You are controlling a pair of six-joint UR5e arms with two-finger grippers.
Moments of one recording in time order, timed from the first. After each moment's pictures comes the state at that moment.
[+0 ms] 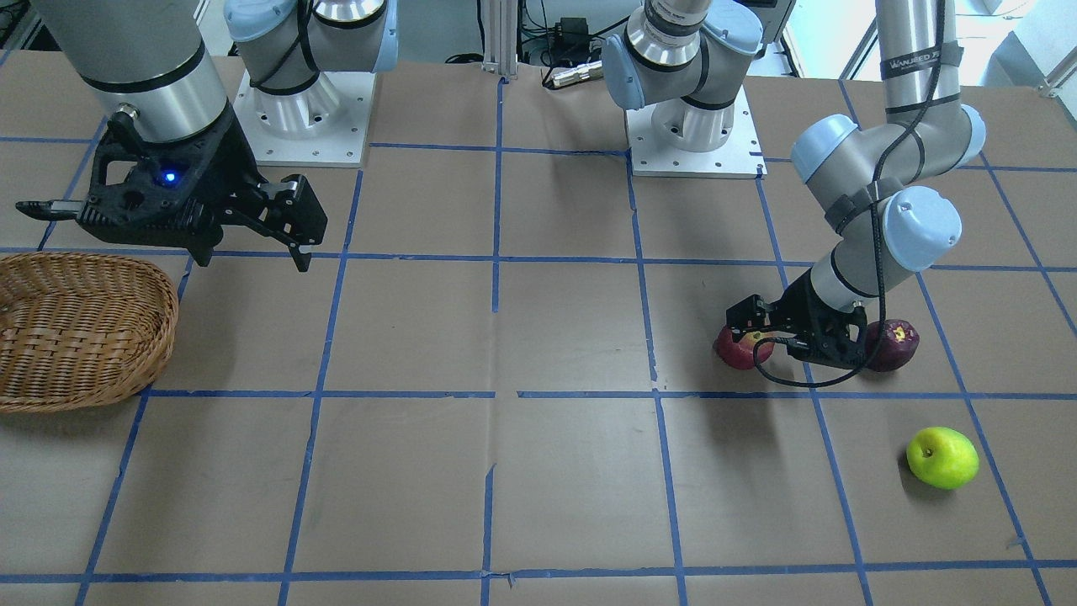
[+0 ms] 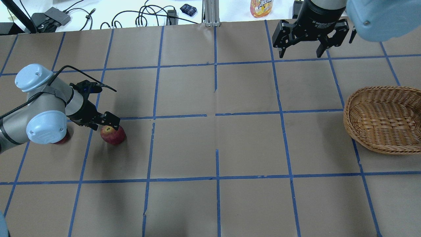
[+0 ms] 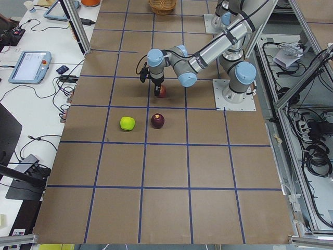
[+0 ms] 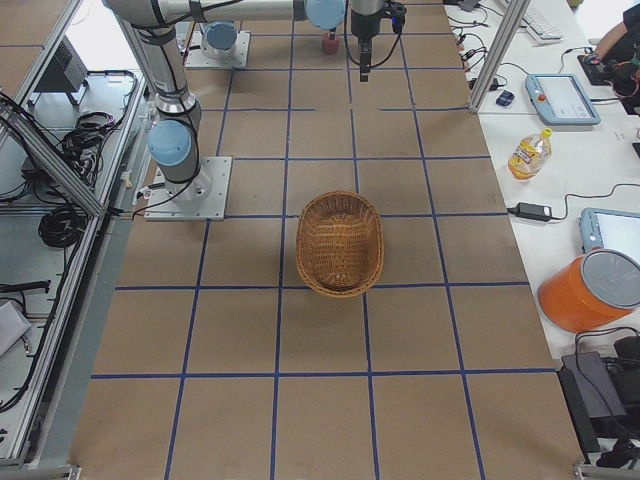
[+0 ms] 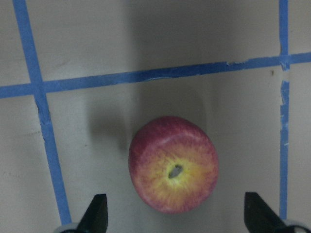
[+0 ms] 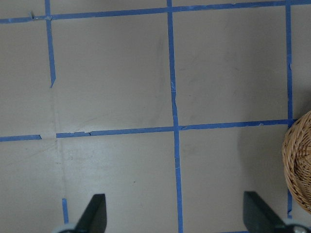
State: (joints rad) left arm -1.20 -1.82 -2.08 -0.90 1.44 0.50; right arm 1.61 -1.47 1.47 -1.64 -1.57 0.09
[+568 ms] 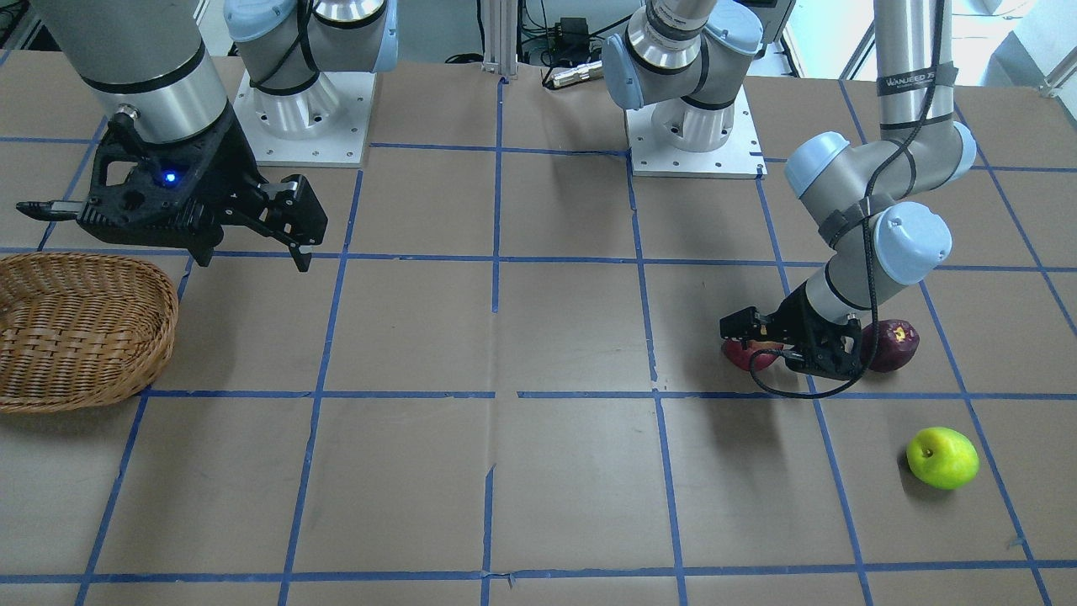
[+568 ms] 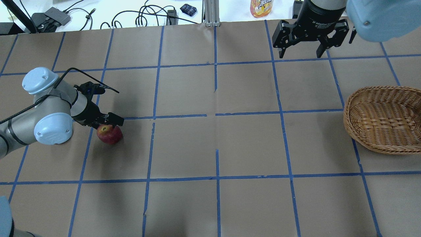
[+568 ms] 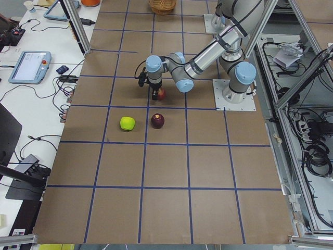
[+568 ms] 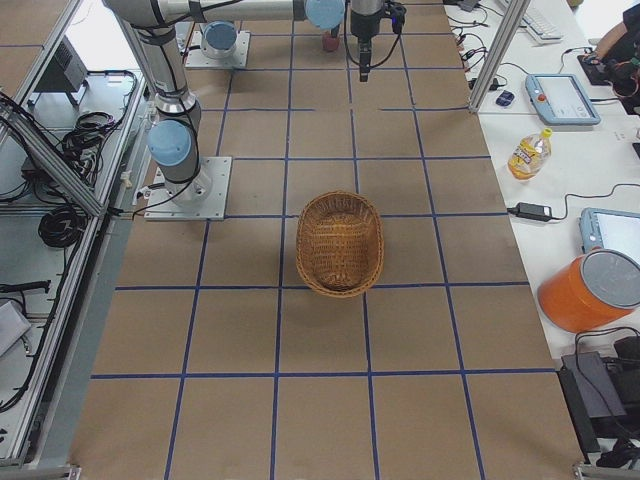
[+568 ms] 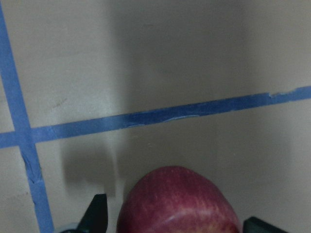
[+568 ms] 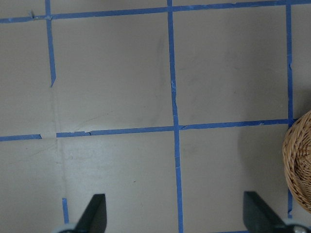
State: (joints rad) left arm -1.20 -1.84 -2.07 -0.86 1.44 0.50; right arm 1.61 -1.47 1.47 -1.64 -1.57 0.09
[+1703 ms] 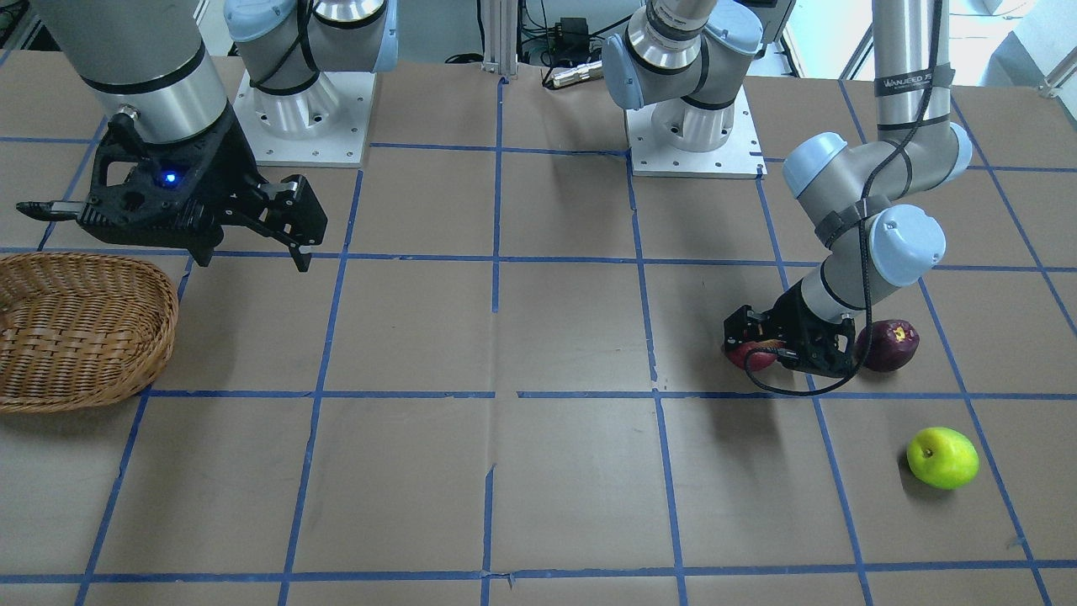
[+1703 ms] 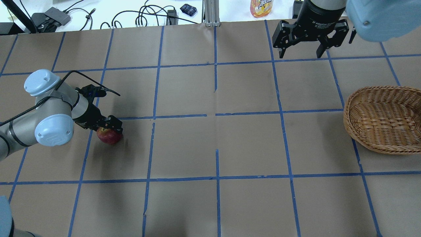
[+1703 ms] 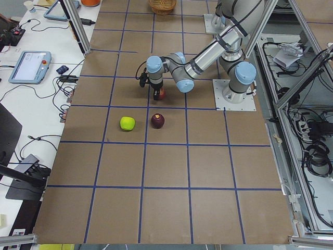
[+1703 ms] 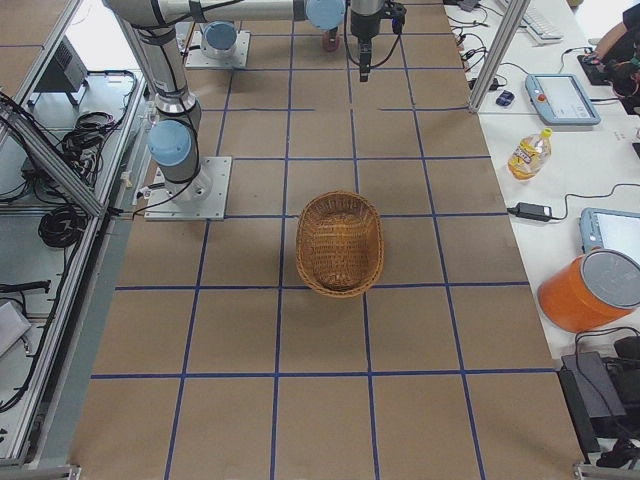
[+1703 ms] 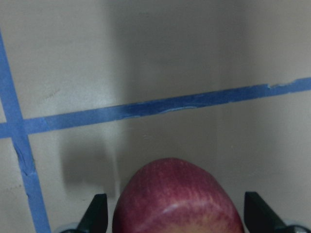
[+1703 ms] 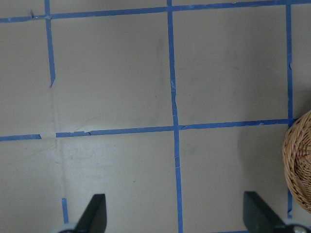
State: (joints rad) left arm -1.20 -1.85 -2.09 -0.87 1.45 0.50; right arm 1.61 -1.47 1.47 -1.64 -1.57 0.09
